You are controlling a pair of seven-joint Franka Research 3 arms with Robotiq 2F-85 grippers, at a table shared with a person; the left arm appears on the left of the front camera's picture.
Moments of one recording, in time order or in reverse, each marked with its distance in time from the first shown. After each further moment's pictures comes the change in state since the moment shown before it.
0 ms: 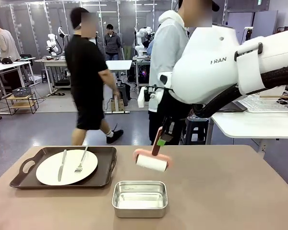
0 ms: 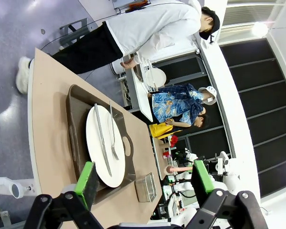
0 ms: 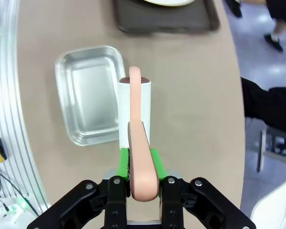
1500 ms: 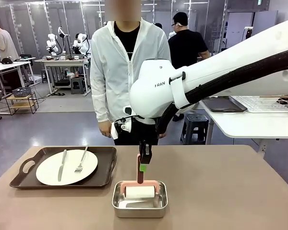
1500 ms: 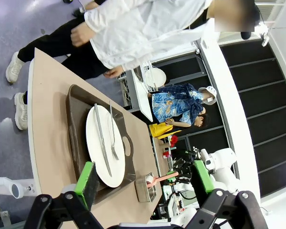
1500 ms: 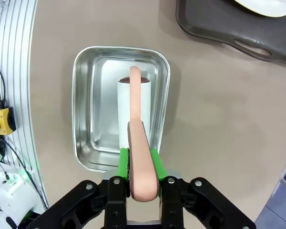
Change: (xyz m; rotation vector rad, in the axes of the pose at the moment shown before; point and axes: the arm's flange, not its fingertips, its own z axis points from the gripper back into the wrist) left arm 0.000 0.000 0.000 0.000 0.001 0.000; right arm 0.056 -0.016 -0.121 0.270 0.197 0.170
